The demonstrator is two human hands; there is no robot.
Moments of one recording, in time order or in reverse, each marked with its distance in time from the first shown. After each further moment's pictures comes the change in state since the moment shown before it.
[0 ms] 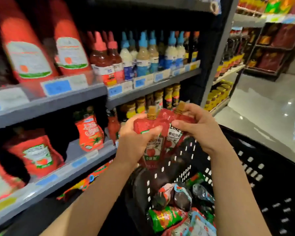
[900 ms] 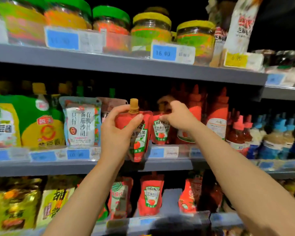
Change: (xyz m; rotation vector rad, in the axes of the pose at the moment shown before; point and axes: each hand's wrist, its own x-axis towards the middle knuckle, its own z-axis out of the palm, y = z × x) left_hand 0.008 0.151 -0.292 0.192 0.723 0.532; right_hand 0.151 -0.165 0.351 -0.580 -0.459 -0.520
